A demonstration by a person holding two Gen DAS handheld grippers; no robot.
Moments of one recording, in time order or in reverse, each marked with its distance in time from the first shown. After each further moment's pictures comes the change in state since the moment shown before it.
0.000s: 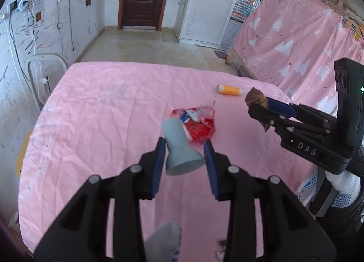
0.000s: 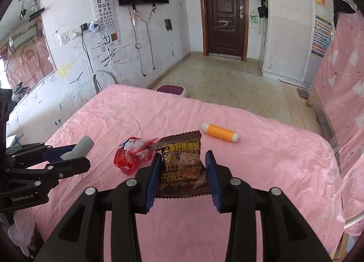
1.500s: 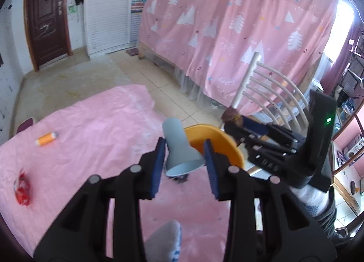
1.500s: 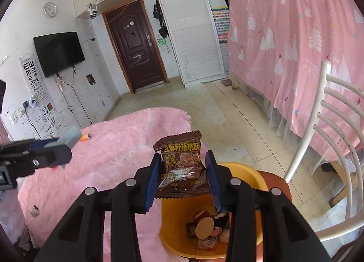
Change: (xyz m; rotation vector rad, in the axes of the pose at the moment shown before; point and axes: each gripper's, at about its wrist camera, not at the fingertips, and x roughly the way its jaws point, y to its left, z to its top) left arm 0.046 -0.300 0.009 0.446 0.062 -0.352; right arm -0.186 -0.228 -0.176 0.447 -0.202 -0.303
